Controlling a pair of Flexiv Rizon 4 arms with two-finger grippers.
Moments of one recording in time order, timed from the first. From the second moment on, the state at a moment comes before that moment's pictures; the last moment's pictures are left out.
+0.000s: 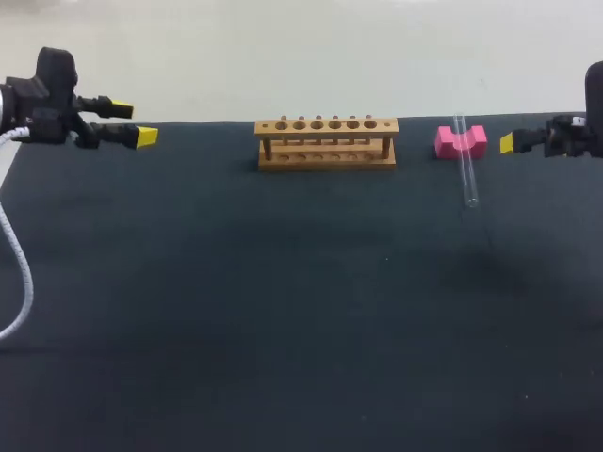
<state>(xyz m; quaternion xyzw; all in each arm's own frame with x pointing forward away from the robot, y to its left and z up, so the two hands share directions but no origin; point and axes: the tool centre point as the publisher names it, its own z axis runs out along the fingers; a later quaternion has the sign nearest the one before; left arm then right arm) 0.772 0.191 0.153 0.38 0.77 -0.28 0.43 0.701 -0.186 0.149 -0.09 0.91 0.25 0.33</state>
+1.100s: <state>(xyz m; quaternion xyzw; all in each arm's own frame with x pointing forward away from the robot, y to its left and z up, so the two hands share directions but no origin) 0.830 0.160 0.106 0.51 0.64 -0.39 0.43 0.701 -0.186 0.149 -0.09 0.91 0.25 0.33</state>
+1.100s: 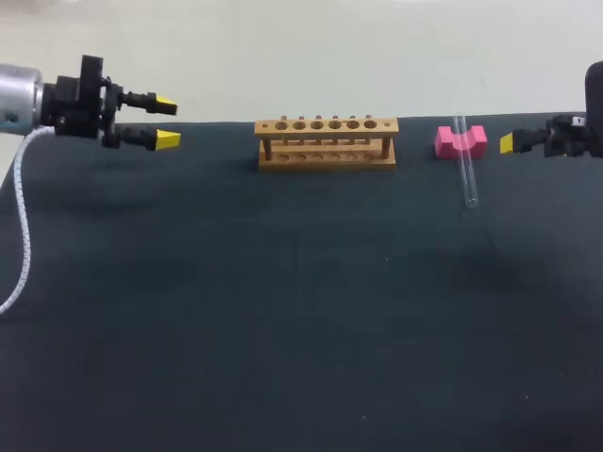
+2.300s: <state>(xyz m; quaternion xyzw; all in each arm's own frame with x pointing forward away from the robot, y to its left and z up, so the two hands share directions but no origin) 0.832 0.161 0.106 0.53 0.62 -0.42 0.40 0.712 -0.189 0.143 -0.08 0.90 0.23 0.37</state>
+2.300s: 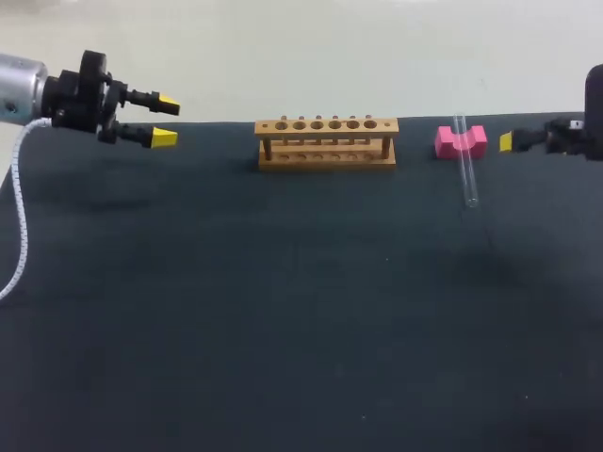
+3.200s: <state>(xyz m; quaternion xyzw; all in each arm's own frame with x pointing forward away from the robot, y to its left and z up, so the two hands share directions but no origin) 0.832 0.161 0.106 0.53 0.62 -0.42 0.40 0.752 -0.170 0.132 0.05 0.87 0.23 0.44</state>
